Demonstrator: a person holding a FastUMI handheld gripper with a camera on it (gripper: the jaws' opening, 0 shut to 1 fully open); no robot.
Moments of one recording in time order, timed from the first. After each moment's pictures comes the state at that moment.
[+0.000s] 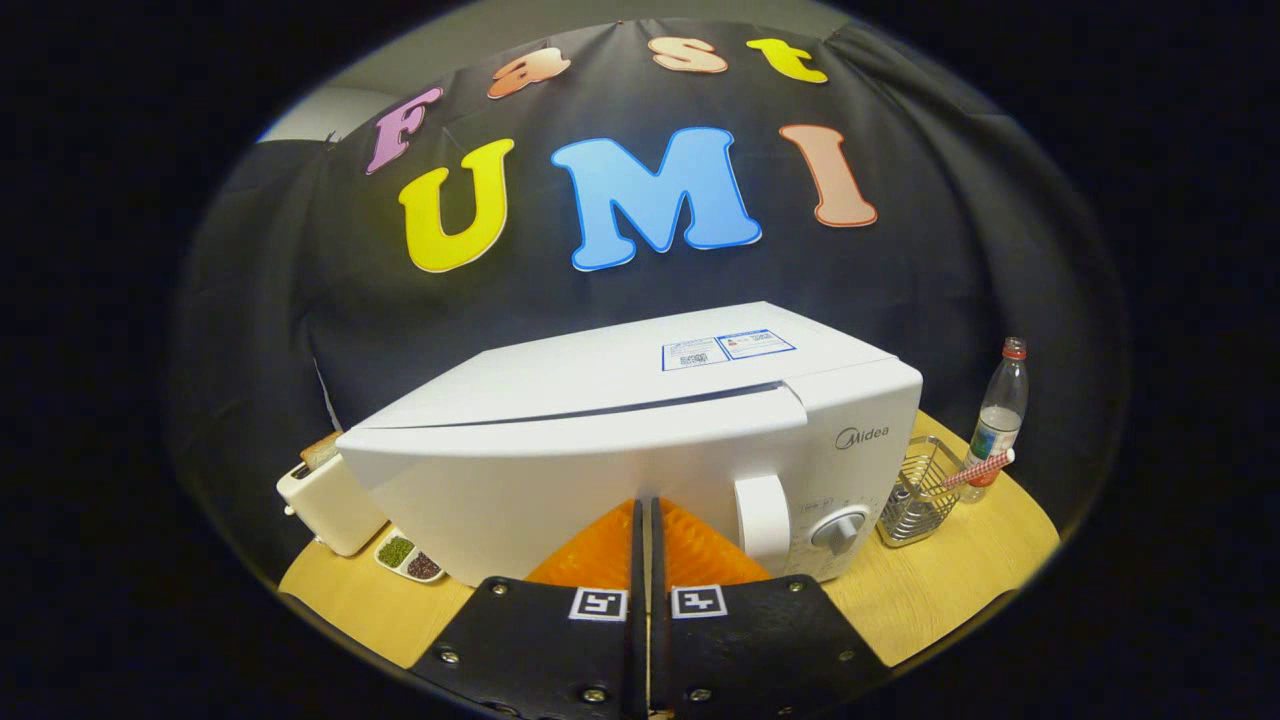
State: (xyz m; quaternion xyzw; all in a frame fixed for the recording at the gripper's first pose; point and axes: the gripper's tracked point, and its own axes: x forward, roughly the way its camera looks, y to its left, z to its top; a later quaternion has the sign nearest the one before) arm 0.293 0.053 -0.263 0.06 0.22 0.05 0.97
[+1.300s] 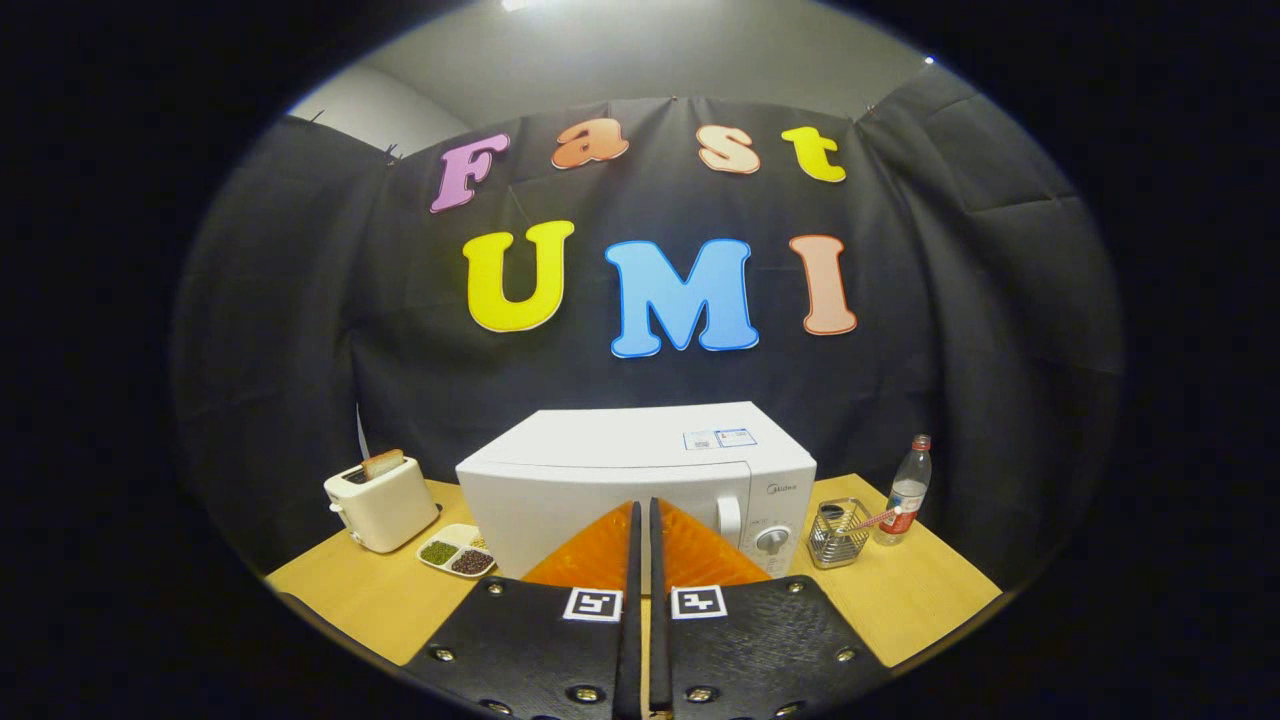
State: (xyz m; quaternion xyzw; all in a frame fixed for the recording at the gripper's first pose) arm 0.150 0.068 -0.134 0.02 0.12 0.04 0.99
